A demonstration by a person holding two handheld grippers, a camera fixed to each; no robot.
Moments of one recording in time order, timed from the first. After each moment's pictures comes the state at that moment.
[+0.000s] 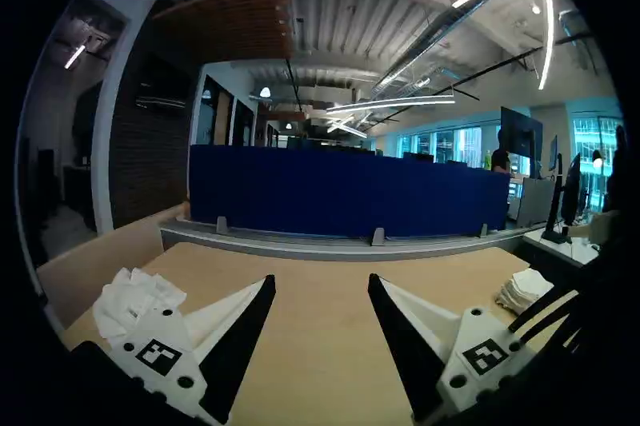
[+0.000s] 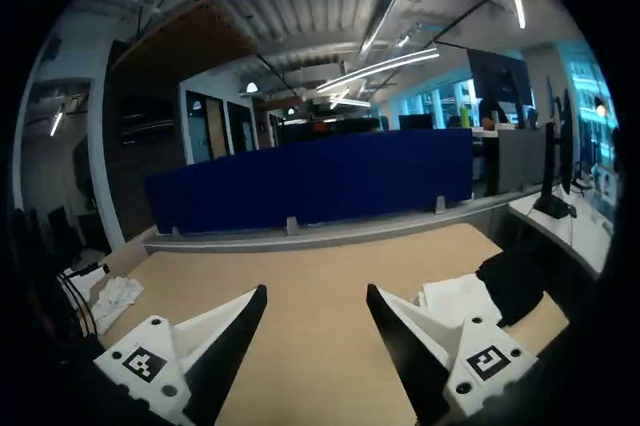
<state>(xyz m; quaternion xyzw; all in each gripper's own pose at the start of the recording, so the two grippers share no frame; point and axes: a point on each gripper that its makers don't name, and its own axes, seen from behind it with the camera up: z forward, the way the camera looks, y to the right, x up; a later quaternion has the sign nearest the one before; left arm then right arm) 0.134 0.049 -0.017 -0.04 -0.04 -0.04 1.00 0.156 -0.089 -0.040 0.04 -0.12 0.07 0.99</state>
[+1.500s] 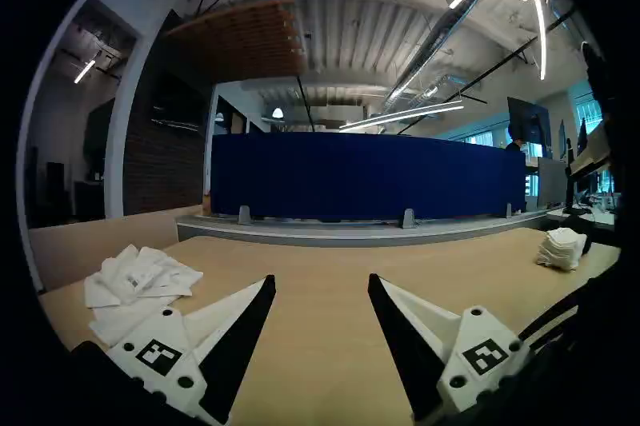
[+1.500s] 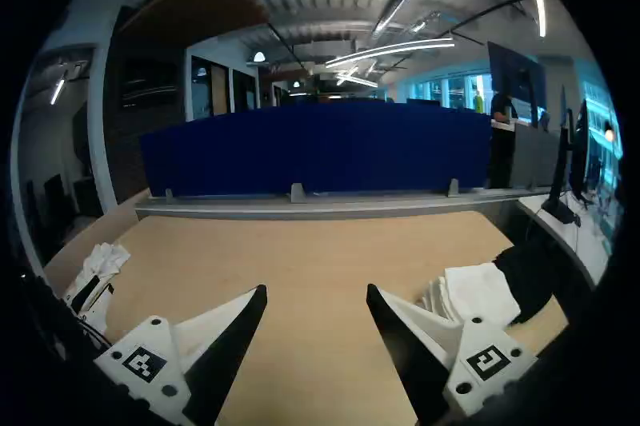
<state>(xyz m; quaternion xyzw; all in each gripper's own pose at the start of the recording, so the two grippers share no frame) 0.004 0.003 -0.002 -0.01 0.01 -0.02 1.00 0.097 -0.120 0.002 0.04 -0.17 0.02 0.98</state>
